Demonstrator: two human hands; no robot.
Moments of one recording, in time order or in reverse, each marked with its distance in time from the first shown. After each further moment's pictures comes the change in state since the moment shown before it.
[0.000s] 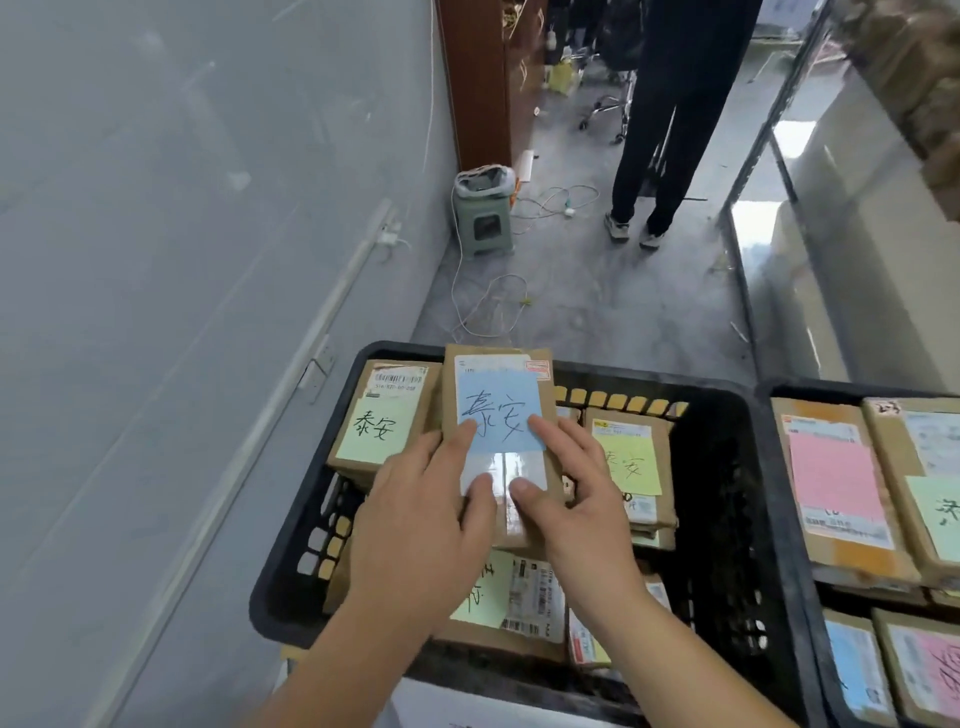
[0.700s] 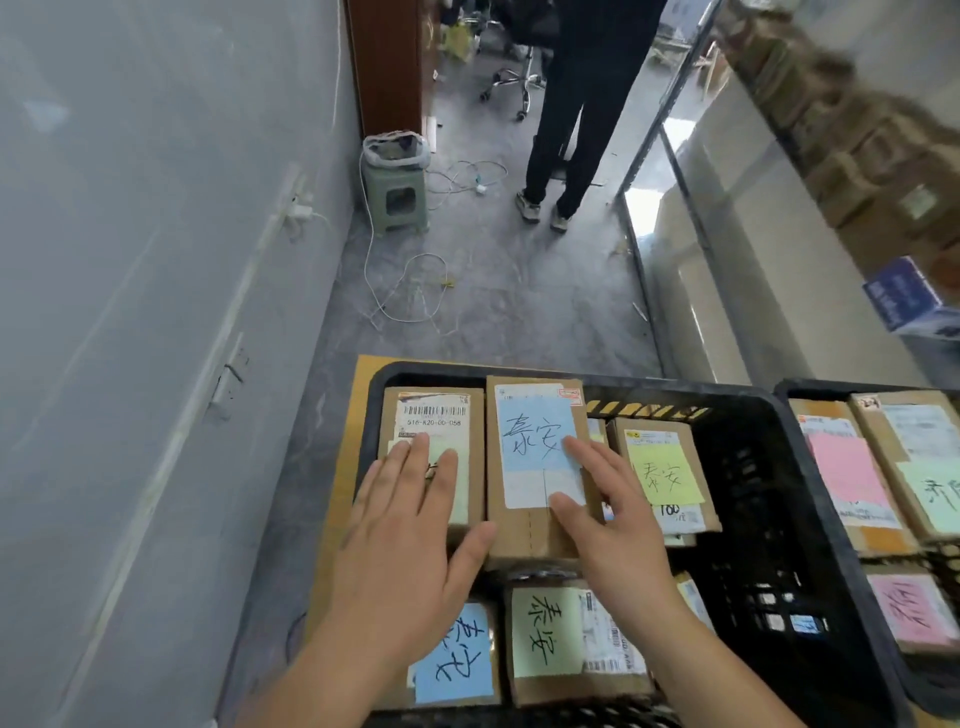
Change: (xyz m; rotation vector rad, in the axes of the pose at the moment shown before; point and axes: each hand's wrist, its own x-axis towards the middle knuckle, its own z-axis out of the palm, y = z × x) left_hand 0.060 -0.150 0.011 0.109 -0.309 0.244; right_hand 0.033 0.025 0.075 -0.378 0.261 0.121
